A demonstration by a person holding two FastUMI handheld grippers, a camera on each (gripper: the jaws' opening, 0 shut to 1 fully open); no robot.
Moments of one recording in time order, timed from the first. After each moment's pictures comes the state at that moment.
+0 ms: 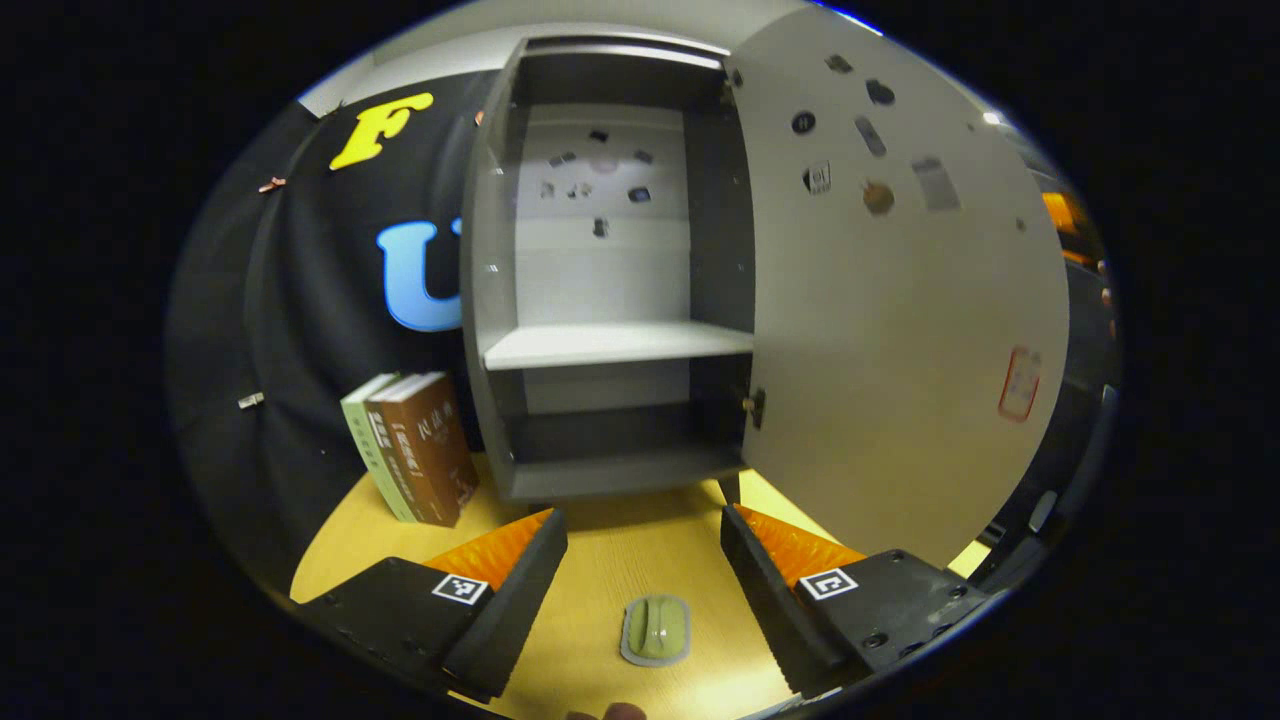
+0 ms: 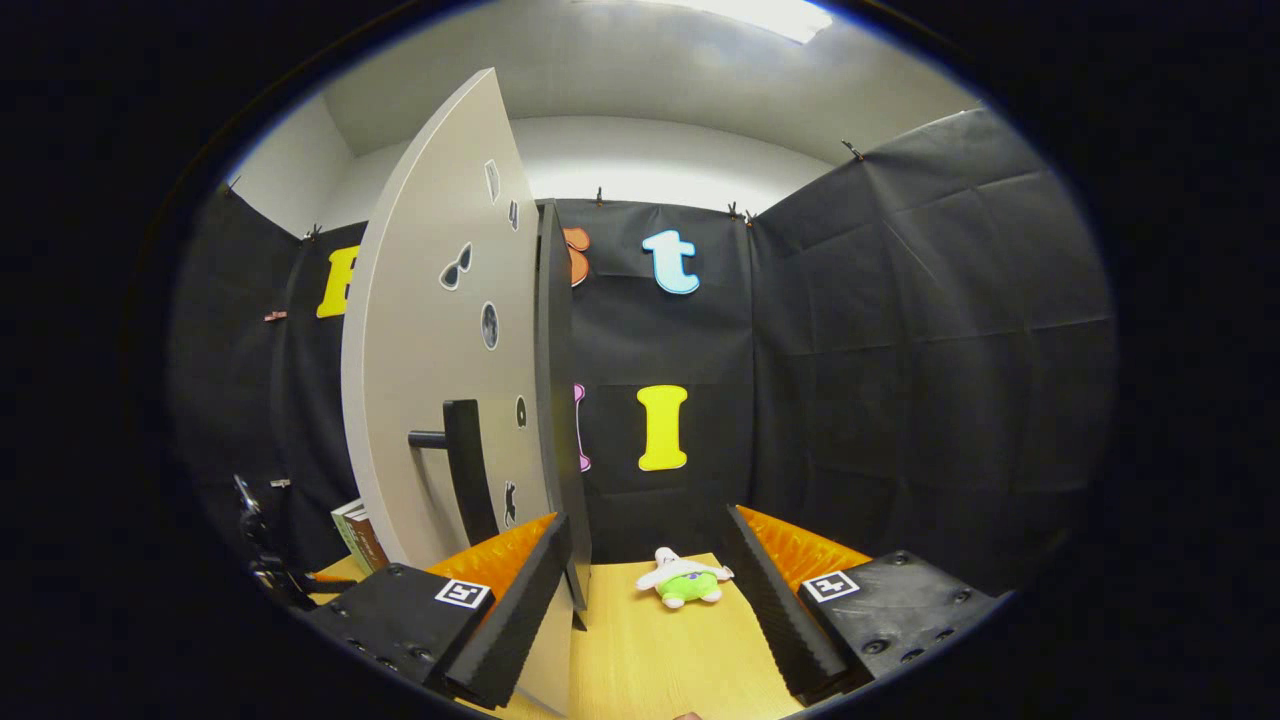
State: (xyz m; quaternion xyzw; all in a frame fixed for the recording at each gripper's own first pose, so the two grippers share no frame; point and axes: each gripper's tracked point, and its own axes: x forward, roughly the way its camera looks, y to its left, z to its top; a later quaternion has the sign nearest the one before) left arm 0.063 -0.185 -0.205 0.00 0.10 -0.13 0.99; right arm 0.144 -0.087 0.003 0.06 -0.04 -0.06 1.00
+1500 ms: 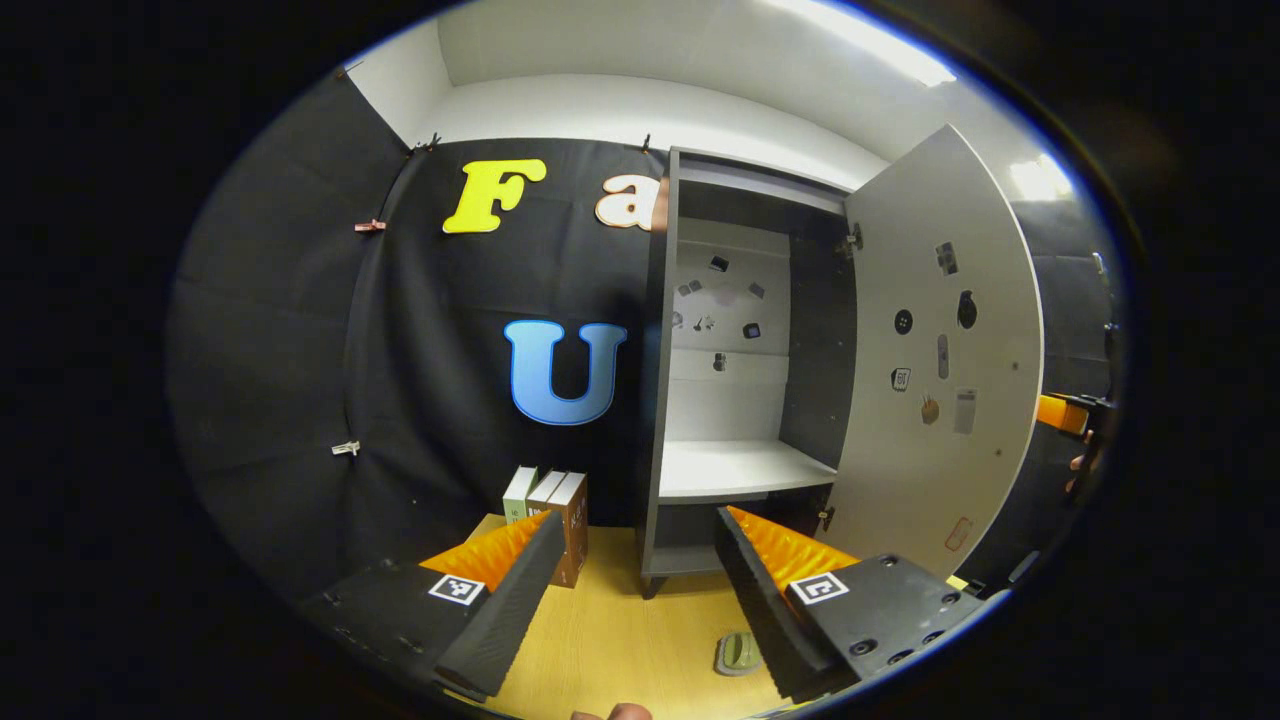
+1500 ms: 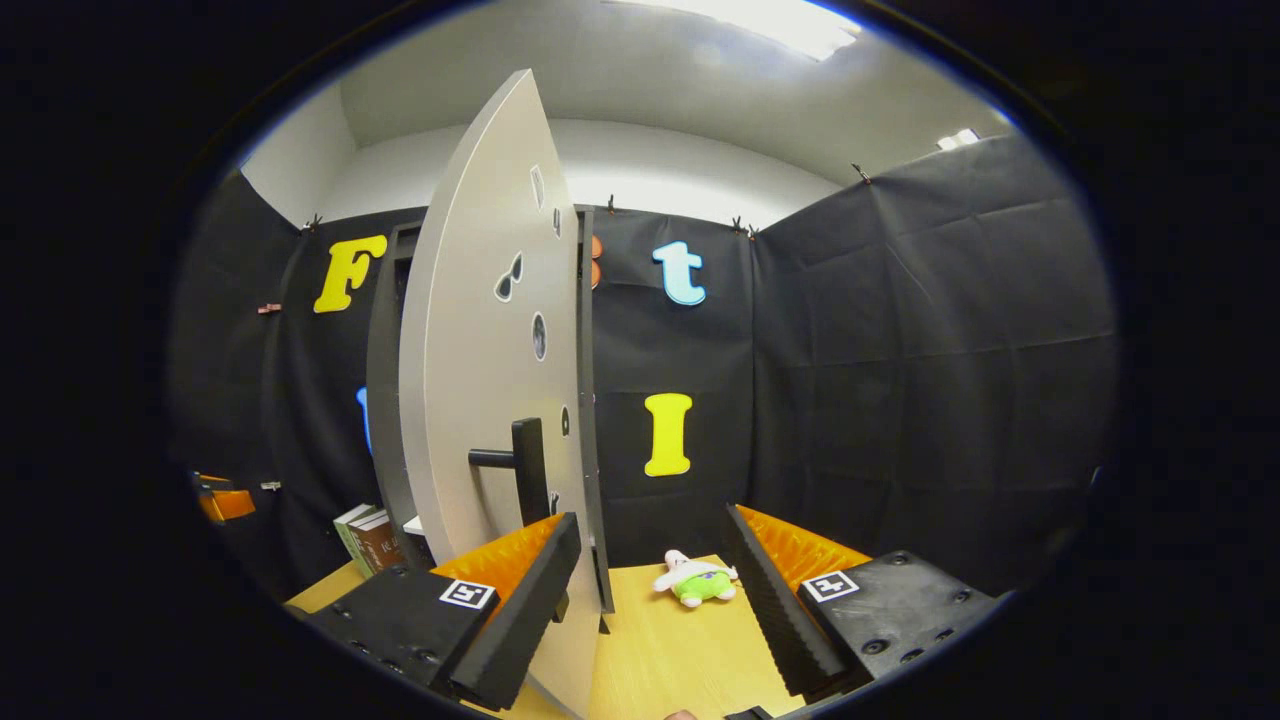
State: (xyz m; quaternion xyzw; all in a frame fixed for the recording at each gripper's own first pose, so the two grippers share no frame) left arm 0.000 0.002 -0.062 -0.04 0.03 -0.06 1.00; right arm 0.139 -0.070 0.008 0.04 -0.04 -0.09 0.99
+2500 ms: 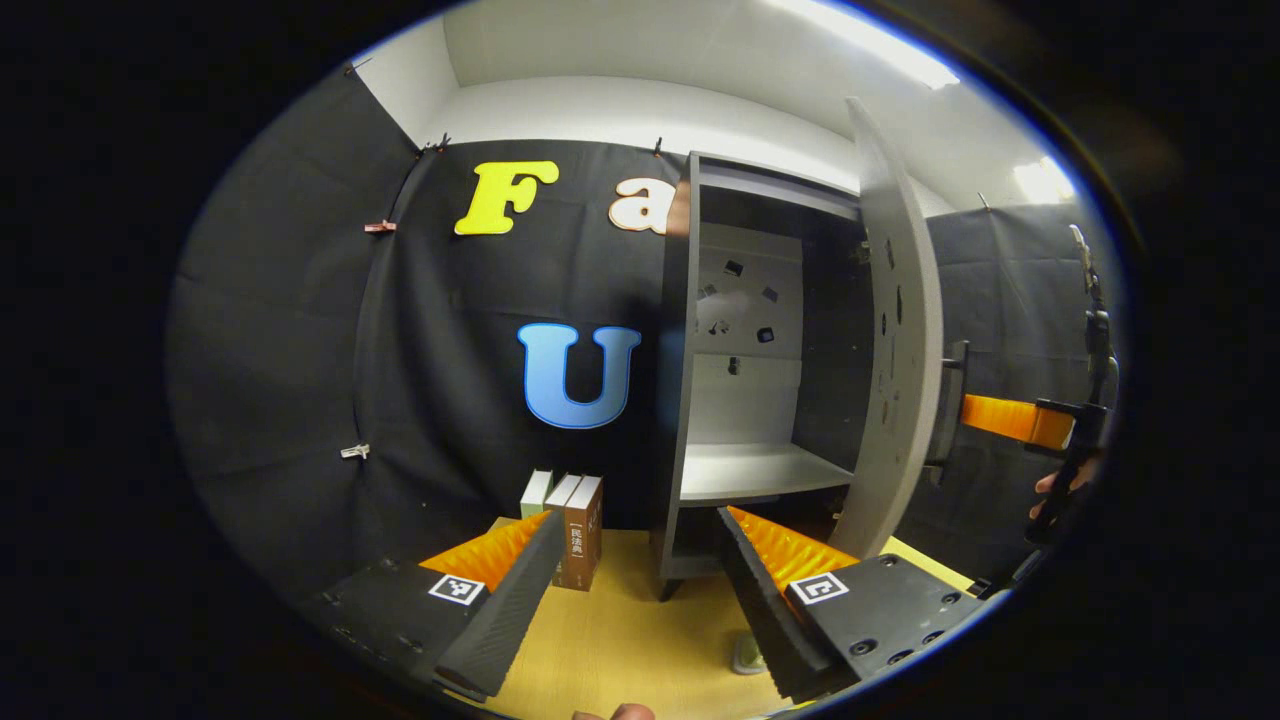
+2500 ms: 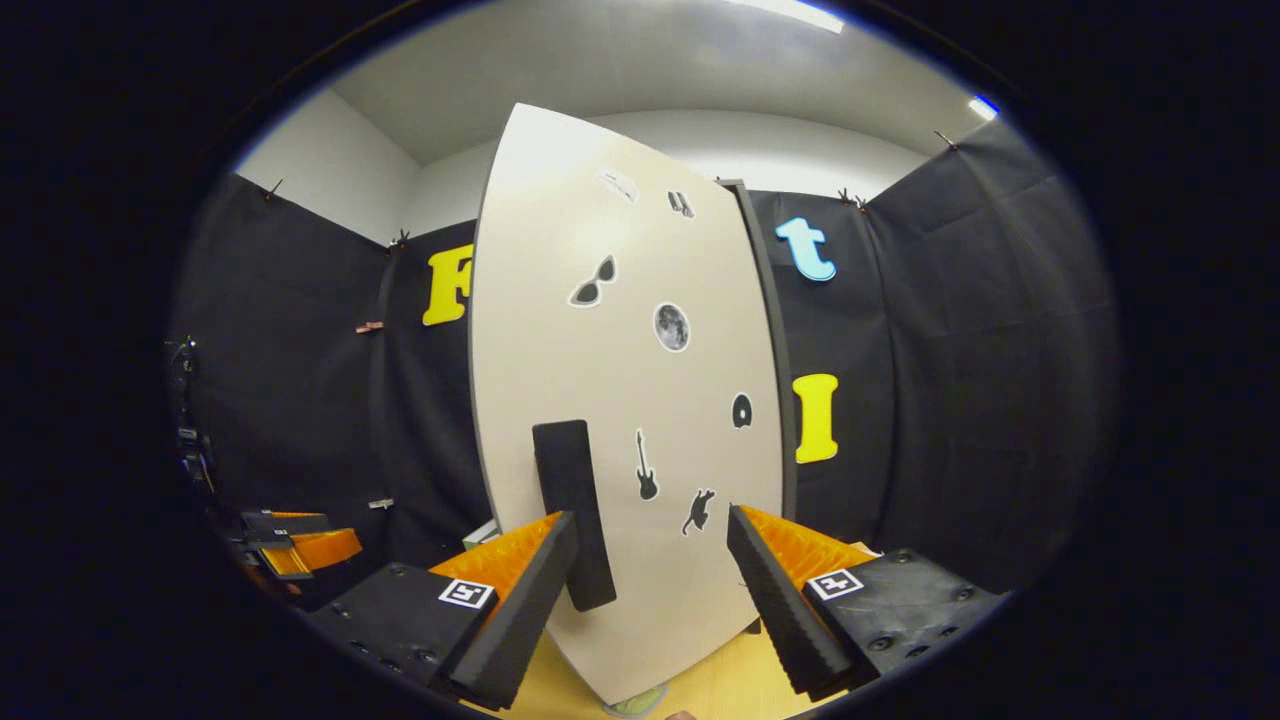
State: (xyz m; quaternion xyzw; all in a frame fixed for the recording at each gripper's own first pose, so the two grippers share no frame) left arm 0.001 0.030 -0.061 -0.04 0.02 -0.05 1.00; right arm 0.150 0.038 0.012 0.08 -0.03 0.08 0.99
